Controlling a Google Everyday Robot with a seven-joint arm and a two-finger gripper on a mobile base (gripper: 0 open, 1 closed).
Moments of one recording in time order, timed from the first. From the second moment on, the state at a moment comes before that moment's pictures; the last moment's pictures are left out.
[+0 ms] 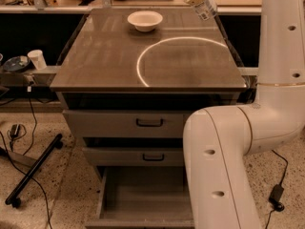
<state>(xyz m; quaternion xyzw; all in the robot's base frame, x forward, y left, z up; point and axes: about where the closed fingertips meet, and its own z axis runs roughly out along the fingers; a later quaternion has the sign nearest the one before) 0.791 -0.132 1.053 -0.66 0.56 -0.13 0.48</state>
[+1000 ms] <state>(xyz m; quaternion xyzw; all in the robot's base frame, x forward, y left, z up) 0.797 -0.125 1.042 -0.69 0.55 -0.18 0.42</state>
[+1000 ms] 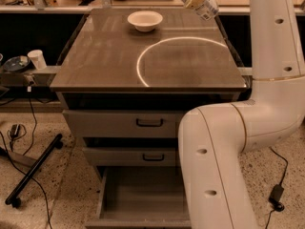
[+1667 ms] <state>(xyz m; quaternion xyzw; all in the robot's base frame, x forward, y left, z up) 0.781 -0.134 1.037 -0.68 0.55 -0.14 0.45</state>
